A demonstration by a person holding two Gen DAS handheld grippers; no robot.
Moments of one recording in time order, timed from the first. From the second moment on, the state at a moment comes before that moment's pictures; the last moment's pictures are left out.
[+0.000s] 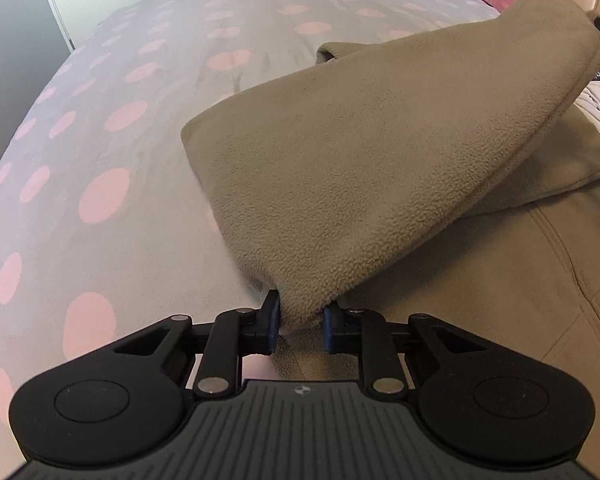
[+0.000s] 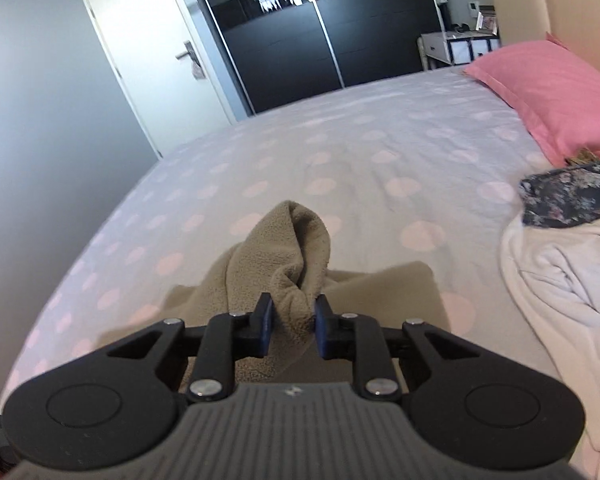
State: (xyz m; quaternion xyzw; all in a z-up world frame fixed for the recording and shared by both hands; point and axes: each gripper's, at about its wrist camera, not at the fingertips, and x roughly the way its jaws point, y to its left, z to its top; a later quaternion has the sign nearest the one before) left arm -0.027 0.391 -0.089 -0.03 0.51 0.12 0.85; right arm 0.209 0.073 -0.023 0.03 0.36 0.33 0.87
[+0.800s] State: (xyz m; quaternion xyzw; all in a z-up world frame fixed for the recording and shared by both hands) left arm -0.048 0.399 -0.107 -0.07 0.49 0.14 0.86; right arm 0.225 0.085 -0.093 -0.01 0.43 0.28 0.86
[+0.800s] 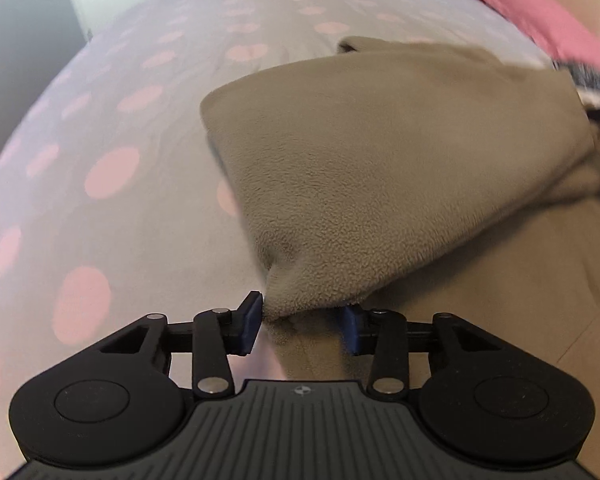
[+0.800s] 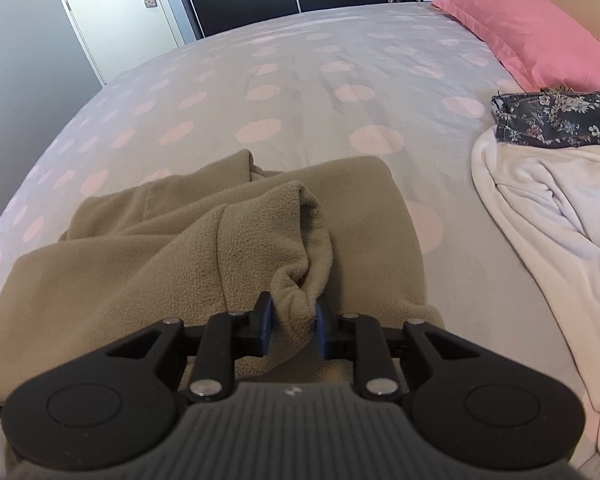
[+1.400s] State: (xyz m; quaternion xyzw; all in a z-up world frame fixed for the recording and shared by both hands) left arm -0.046 0.400 -0.114 -0.08 0.50 0.16 0.85; right arm 0.232 0.075 -0.108 -0.05 0.39 0.24 0.89
